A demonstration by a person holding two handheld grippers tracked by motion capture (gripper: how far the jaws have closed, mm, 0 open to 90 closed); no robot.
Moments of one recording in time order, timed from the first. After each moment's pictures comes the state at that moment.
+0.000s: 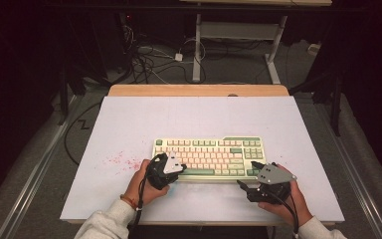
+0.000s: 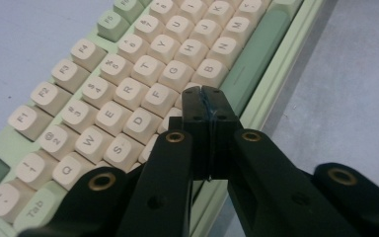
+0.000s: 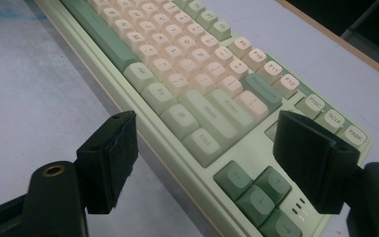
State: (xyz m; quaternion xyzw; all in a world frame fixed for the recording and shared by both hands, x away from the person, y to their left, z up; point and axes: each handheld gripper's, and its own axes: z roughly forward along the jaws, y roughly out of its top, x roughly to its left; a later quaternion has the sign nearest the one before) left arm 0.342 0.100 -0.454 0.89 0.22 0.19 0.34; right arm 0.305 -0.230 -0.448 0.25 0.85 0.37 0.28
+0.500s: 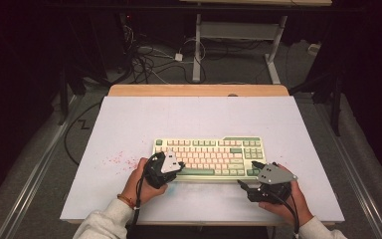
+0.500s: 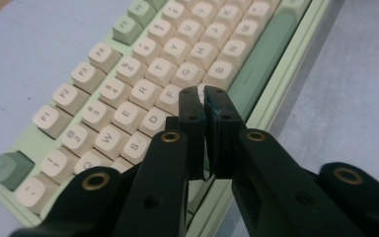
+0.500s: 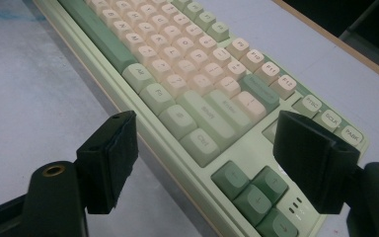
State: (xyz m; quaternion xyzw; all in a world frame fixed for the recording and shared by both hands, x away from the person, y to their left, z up) left arm 0.340 0.107 -0.444 0.89 0.22 0.20 0.35; right arm 0.305 -0.232 -0.446 0.25 0.84 0.37 0.29
